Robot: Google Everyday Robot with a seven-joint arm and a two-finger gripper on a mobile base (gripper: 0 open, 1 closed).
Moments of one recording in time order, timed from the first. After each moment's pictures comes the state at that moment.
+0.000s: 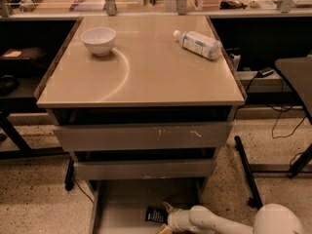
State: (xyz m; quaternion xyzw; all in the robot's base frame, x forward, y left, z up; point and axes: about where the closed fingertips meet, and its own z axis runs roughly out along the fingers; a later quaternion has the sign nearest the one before) arm 0.476 -0.027 0.099 -0.53 0.74 0.23 0.34
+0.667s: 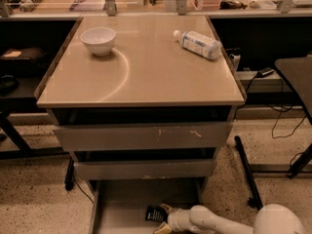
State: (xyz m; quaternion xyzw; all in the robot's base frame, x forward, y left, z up) arm 0.476 -0.027 0.098 -0.53 0.74 0.23 0.34
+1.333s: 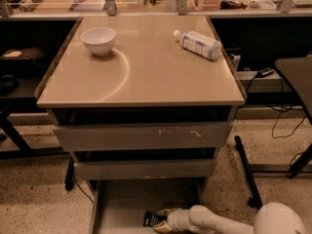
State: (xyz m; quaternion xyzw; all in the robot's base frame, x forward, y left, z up) arm 0.476 -0.027 0.106 -0.53 0.74 0.23 0.34
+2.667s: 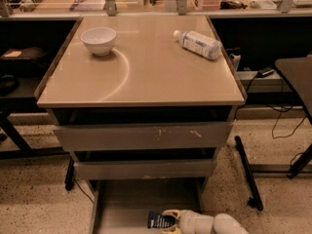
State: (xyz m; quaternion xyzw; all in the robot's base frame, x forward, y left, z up) arm 0.435 -0.050 0.265 -0.57 0.64 0.22 0.46
